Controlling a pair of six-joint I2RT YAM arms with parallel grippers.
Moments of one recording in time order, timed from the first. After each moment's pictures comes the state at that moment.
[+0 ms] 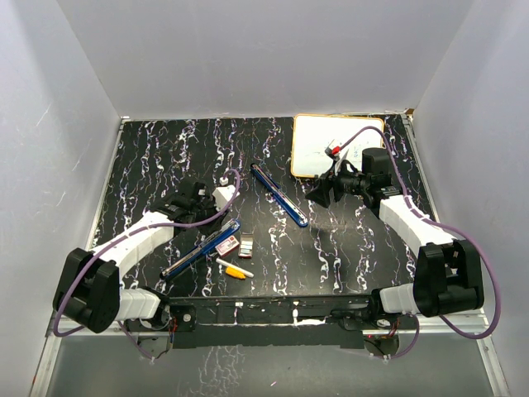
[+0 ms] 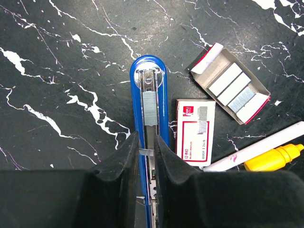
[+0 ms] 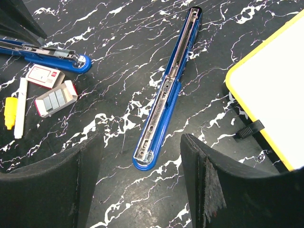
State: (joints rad) left arm -0.44 1.29 0.74 -0.40 0.30 0.41; right arm 0.13 1.35 0.83 -0.04 -0.85 -0.26
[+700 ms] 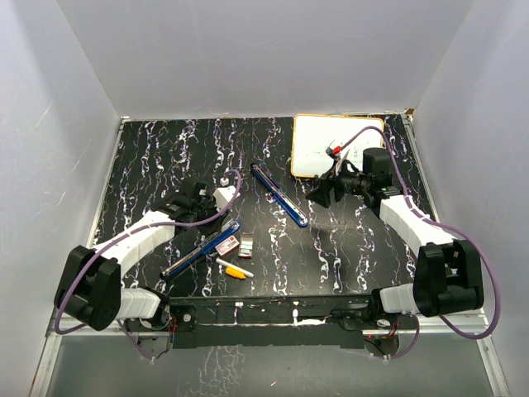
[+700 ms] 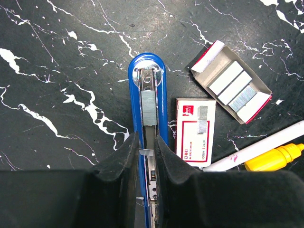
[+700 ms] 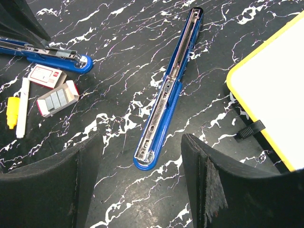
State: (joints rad) left arm -0.44 1.30 0.74 -0.40 0.30 0.41; right arm 0.13 1.35 0.83 -0.04 -0.86 -0.26
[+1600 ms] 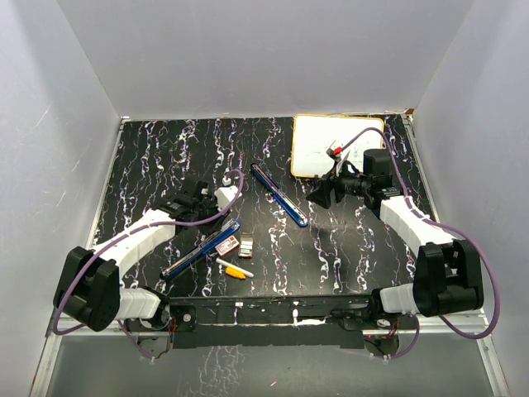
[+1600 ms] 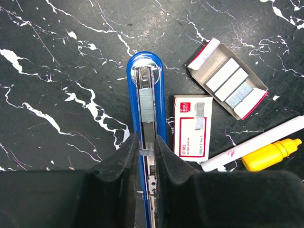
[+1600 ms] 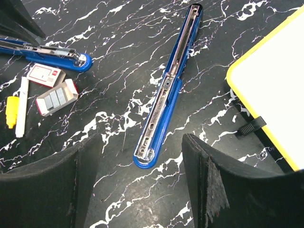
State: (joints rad) left arm -0.46 1.30 0.77 -0.46 0.27 0.42; right arm 0.12 1.35 0.82 -0.03 -0.86 -0.26
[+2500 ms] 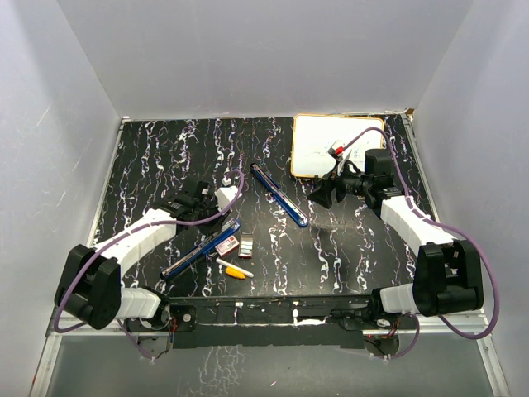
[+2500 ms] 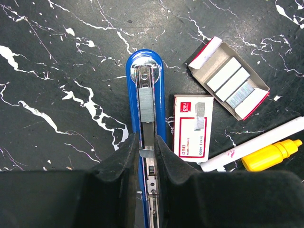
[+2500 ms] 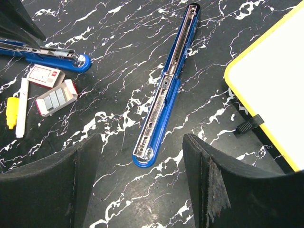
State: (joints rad) left arm -0.46 1.31 0.77 -0.46 0.27 0.41; right arm 0.11 1.35 0.82 -0.03 -0.87 -0.25
